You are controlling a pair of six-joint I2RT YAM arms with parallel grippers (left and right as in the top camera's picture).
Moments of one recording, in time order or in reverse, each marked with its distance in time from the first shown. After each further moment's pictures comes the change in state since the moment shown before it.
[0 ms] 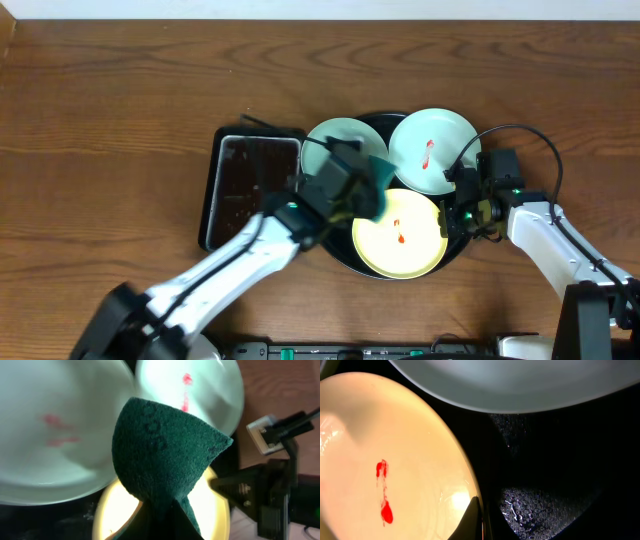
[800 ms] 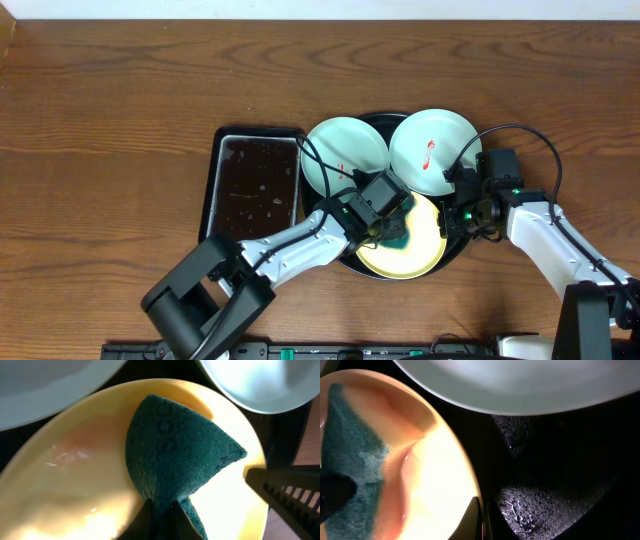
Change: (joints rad) left arm -0.114 0.274 0.045 0.000 0.006 -0.249; right arm 0.000 0.000 0.000 -0.004 -0.008 0.000
